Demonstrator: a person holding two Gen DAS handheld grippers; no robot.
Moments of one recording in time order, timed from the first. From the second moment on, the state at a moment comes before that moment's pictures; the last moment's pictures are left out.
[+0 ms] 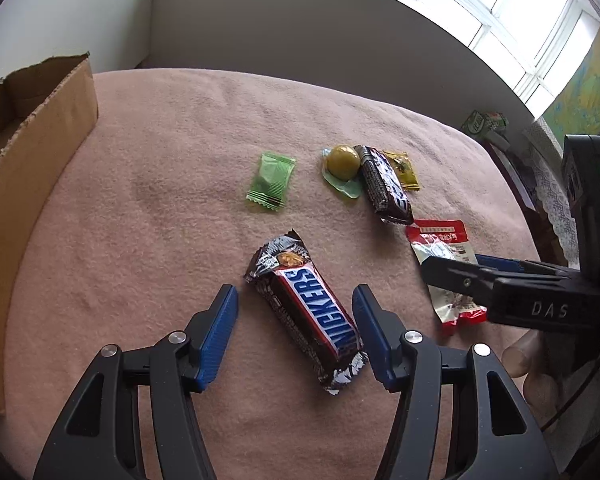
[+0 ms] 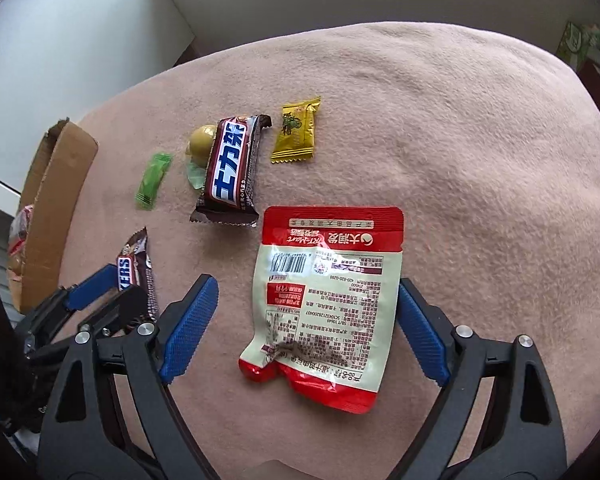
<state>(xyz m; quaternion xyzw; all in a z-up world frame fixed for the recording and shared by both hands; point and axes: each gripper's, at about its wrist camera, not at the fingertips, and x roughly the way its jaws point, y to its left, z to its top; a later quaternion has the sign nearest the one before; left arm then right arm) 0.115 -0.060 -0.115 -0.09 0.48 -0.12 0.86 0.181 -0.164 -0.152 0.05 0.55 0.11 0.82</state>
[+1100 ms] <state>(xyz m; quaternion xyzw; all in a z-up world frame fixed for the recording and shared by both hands) 0.101 -0.054 -0.112 -0.08 0.44 -0.11 0.89 0.133 -0.155 -0.151 -0.06 0.50 0.16 0.85</state>
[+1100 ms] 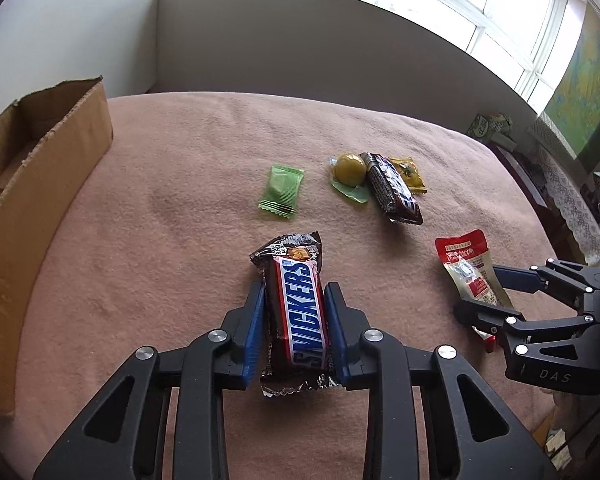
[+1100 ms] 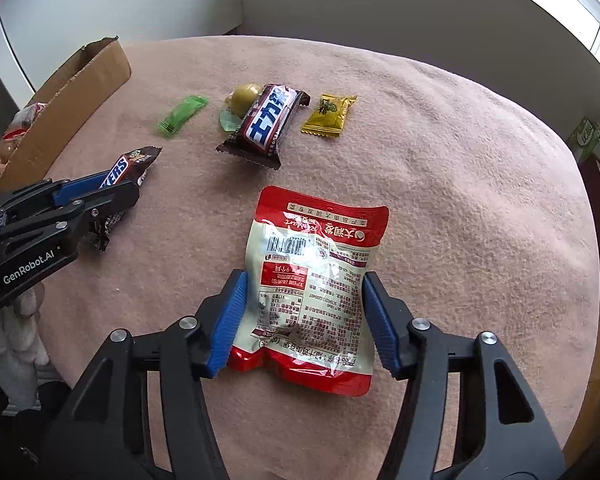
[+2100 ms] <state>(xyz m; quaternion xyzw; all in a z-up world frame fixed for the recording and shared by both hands) 0.085 0.005 -0.056 -0.13 0.38 -0.08 0.91 0.166 -0.154 -0.068 0.09 0.44 0.25 0.86</state>
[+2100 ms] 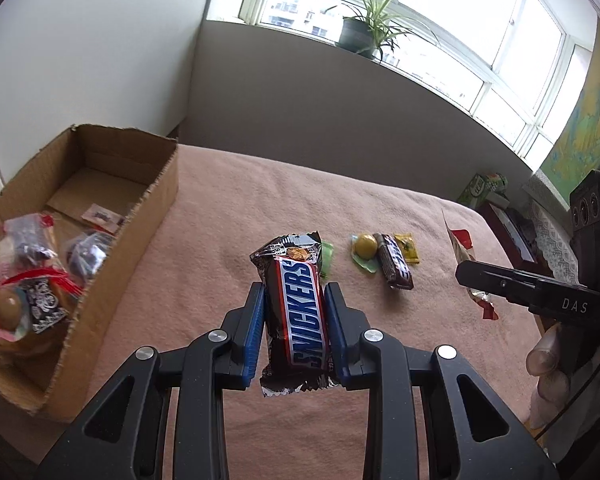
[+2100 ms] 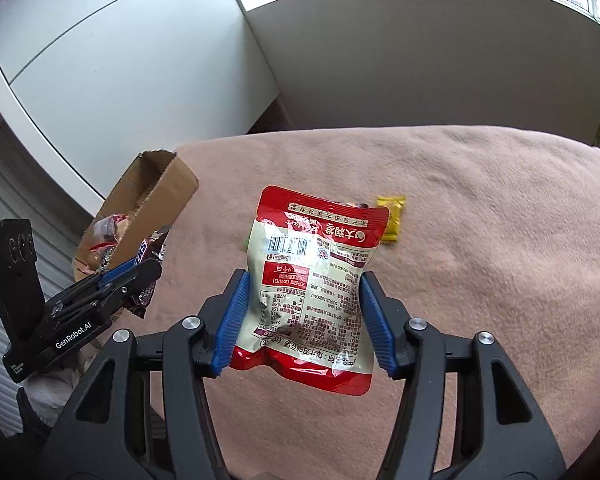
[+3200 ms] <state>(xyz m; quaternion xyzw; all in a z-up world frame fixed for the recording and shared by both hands) 0.075 0.158 -0.045 -0.18 0.35 0.08 0.92 0.234 0.105 -0.037 -0.03 0.42 0.38 0.82</state>
